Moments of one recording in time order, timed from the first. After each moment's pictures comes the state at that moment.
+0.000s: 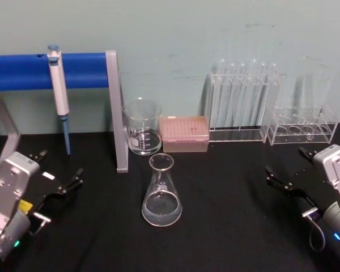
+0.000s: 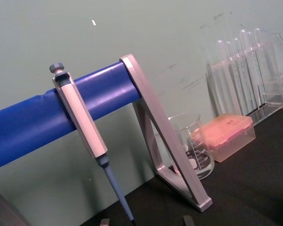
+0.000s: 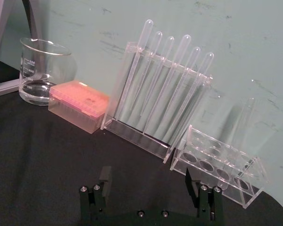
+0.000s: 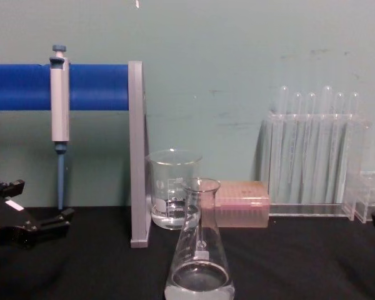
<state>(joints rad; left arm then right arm) -0.20 0.60 0.45 -1.41 -0.25 -0.12 0.03 0.20 0.60 -0.45 -1.41 0.25 -0.12 -0.03</state>
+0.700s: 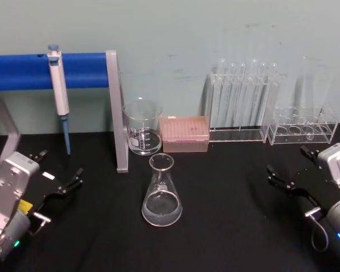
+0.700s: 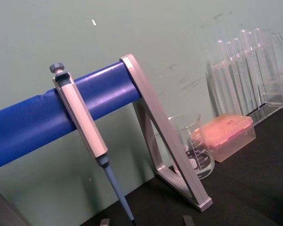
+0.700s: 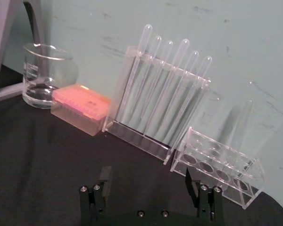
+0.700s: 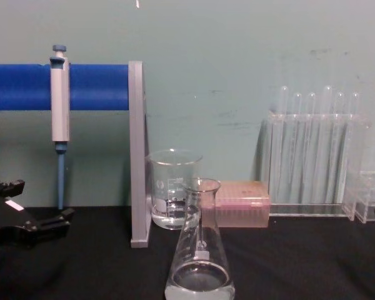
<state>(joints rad) -0.20 0.60 0.45 -1.41 -0.25 -0.12 0.03 0.17 0.59 -0.40 -1.45 0.24 -0.10 0.00</state>
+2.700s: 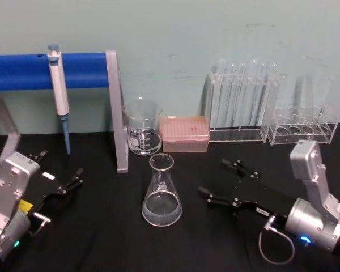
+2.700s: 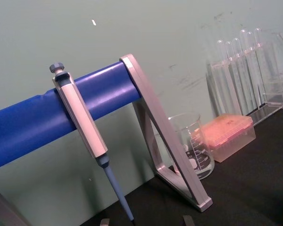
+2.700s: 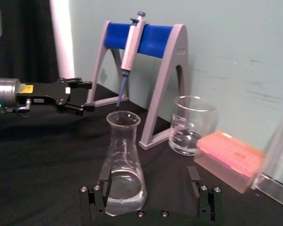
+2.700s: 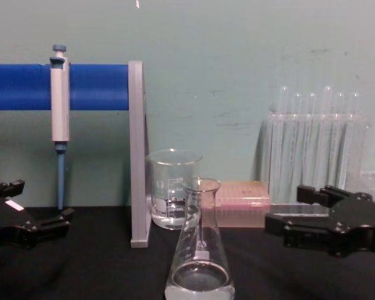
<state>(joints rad) -0.20 0.60 0.45 -1.41 -0.25 -0.12 0.03 0.25 0.49 -0.41 -1.40 0.43 -0.12 0.61</state>
